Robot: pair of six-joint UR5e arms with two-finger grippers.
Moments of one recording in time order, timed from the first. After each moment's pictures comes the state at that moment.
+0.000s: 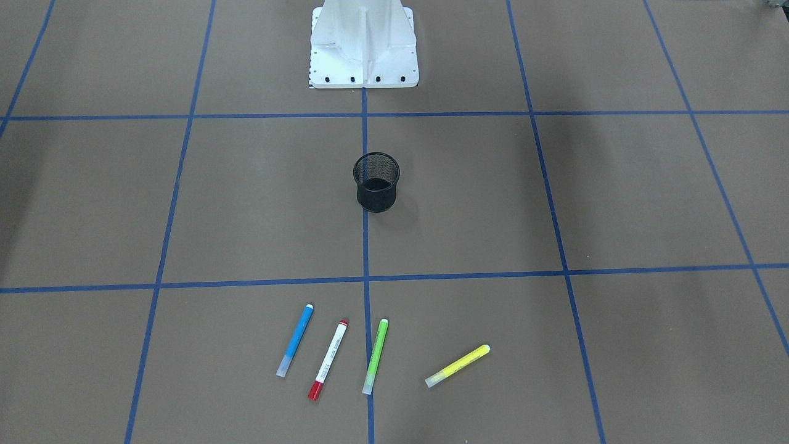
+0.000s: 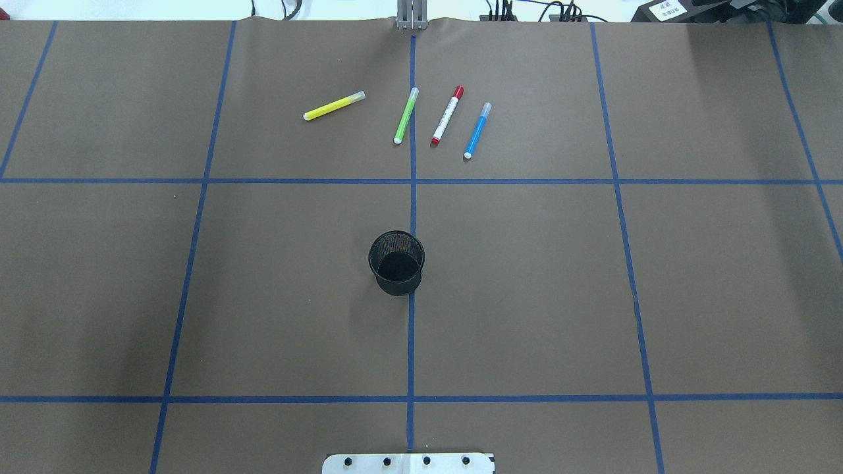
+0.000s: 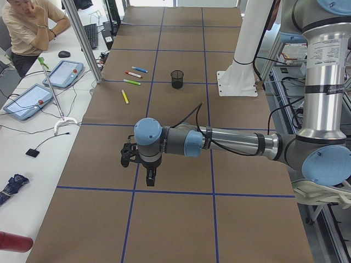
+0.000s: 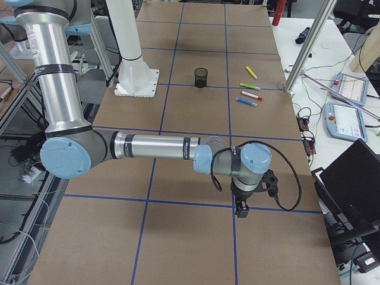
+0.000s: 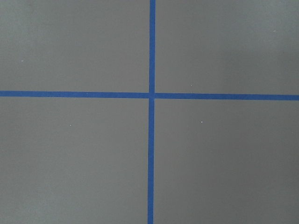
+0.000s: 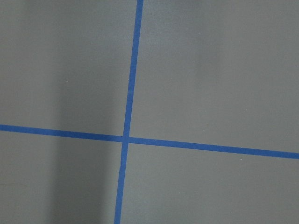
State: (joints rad) left arm -1.57 -1.52 -1.72 -1.57 -2.39 -0.09; right arm 1.63 -1.38 1.40 -1.63 2.31 -0.16
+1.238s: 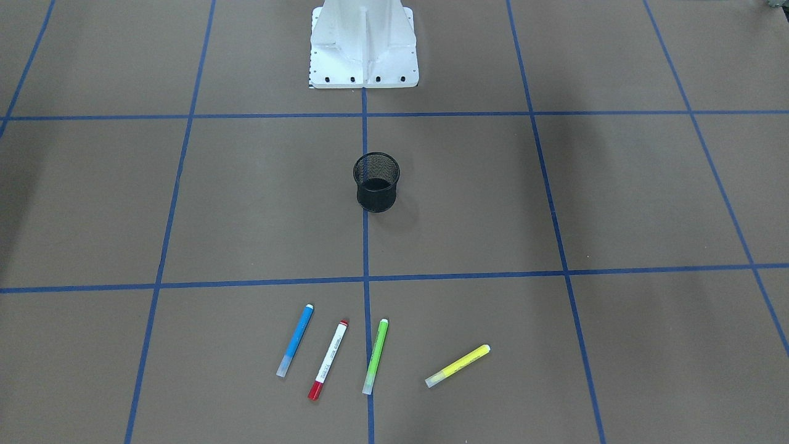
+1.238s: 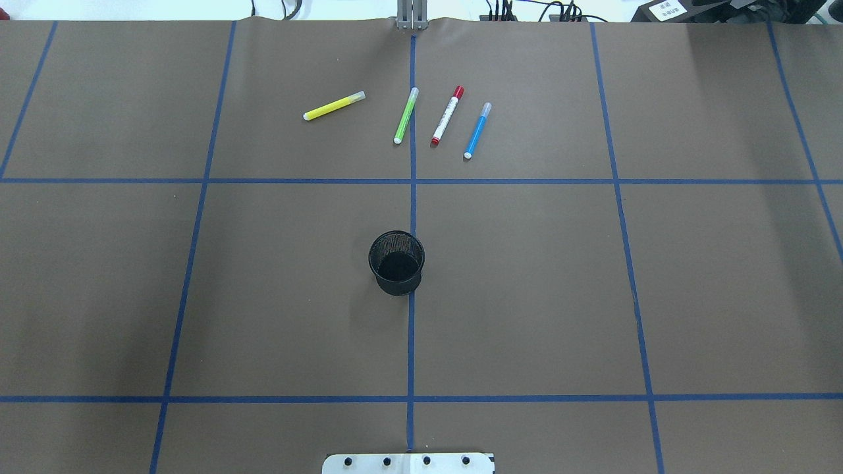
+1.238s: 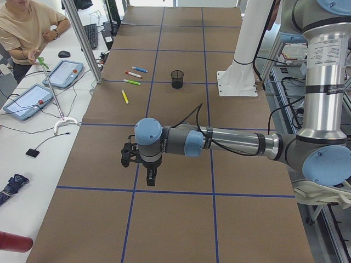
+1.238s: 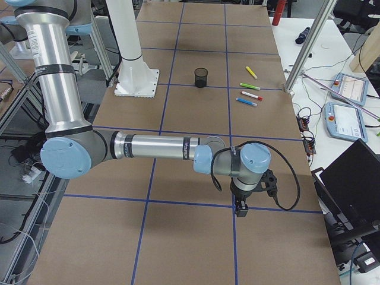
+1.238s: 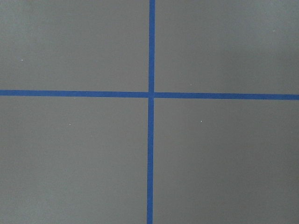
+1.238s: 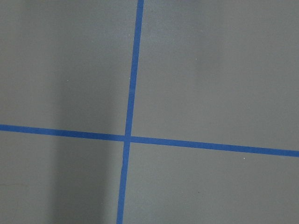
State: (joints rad) left arm -1.57 -1.52 -1.72 -1.57 -2.39 -0.09; right arm 1.62 -1.39 1.40 -1.62 2.31 -0.15
